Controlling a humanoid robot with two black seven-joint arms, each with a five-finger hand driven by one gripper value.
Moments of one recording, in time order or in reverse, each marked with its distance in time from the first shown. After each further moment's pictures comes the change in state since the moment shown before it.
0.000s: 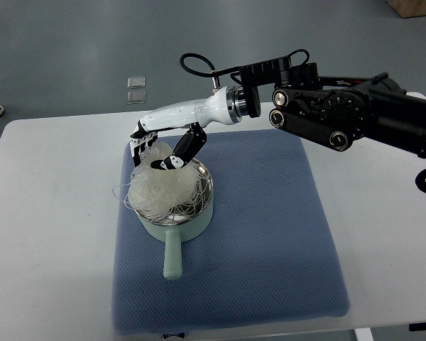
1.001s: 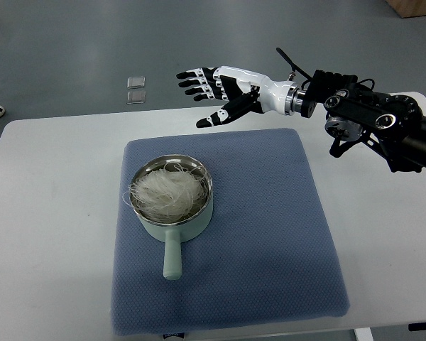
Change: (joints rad) left arm 0.000 0.000 0.000 0.000 0.000 0.000 0.000; right arm -0.183 -0.121 0.018 -0.133 0.899 0.084 -0.197
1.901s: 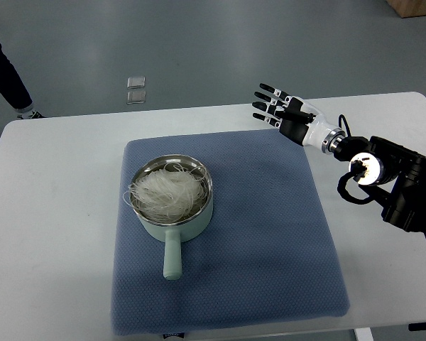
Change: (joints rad) left arm 0.000 0.000 0.000 0.000 0.000 0.000 0.000; right arm -0.311 0.023 0.344 -0.119 0.425 -0.034 -0.211
